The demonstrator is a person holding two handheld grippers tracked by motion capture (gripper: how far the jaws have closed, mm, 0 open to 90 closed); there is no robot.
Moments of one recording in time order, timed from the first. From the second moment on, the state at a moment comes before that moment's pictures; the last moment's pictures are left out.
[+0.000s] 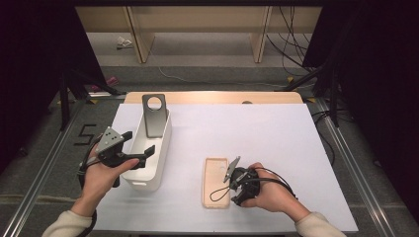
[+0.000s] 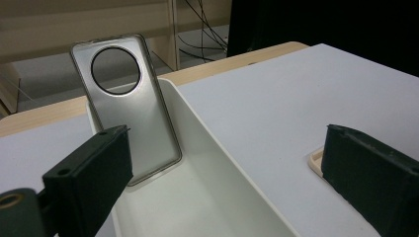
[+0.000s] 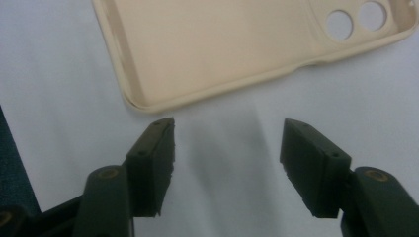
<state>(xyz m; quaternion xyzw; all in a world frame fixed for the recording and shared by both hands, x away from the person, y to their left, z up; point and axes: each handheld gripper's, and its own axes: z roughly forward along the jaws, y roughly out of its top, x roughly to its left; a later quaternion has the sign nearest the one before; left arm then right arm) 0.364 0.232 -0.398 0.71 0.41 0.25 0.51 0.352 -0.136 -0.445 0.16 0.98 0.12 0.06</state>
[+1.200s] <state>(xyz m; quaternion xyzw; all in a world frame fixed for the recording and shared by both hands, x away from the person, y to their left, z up) 0.363 0.227 -0.398 0.72 0.40 0.25 0.51 0.335 -0.078 -0.449 0.05 1.00 0.08 0.03</state>
